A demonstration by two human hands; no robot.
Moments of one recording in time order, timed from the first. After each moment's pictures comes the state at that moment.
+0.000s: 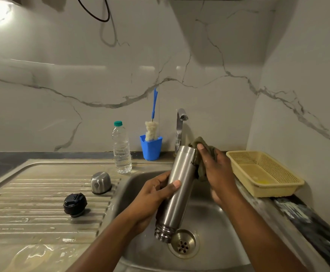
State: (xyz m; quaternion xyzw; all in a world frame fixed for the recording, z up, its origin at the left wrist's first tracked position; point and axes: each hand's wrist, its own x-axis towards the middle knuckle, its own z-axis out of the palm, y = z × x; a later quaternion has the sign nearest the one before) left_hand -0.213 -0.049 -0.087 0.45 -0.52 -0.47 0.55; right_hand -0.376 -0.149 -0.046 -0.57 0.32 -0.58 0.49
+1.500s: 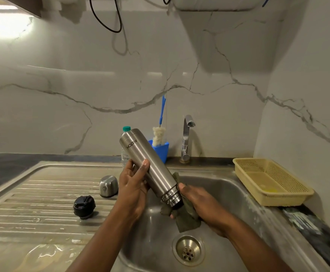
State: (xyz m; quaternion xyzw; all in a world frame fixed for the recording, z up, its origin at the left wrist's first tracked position) left_hand -0.174 -0.057 -0.072 0.35 -0.30 -0.37 0.81; right_hand -0.371 -0.119 -0.082 -0.69 0.26 -0.25 0.63
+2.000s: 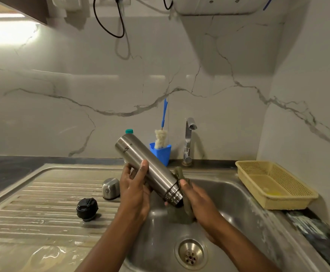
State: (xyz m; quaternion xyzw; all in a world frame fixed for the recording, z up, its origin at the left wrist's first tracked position) left_hand -0.182 -0.060 -0.068 0.33 -0.23 -0.36 0.84; right_hand -0.353 -0.102 -0.080 -0.63 0.25 -0.36 0.64
